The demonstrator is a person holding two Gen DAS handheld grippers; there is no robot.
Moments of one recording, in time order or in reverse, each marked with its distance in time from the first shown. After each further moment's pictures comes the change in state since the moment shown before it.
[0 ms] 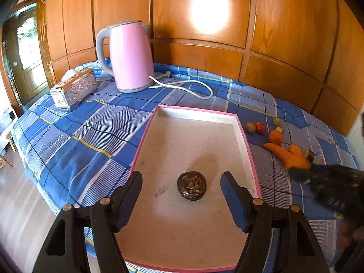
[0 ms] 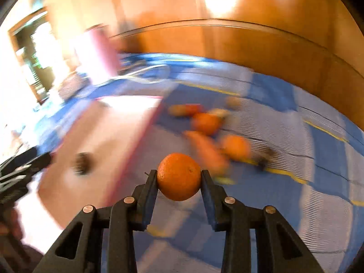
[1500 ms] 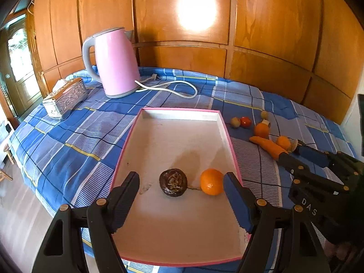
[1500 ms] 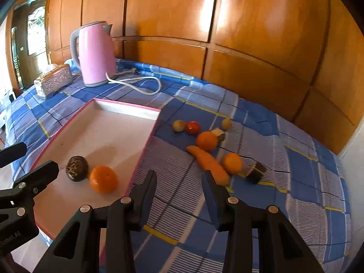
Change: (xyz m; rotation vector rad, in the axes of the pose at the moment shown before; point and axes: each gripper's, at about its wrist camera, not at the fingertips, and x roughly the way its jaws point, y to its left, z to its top) left arm -0.006 -0.033 -0.005 0.083 0.001 -0.027; right arm -0.017 0.036 -0.005 -0.030 -0.109 -0.325
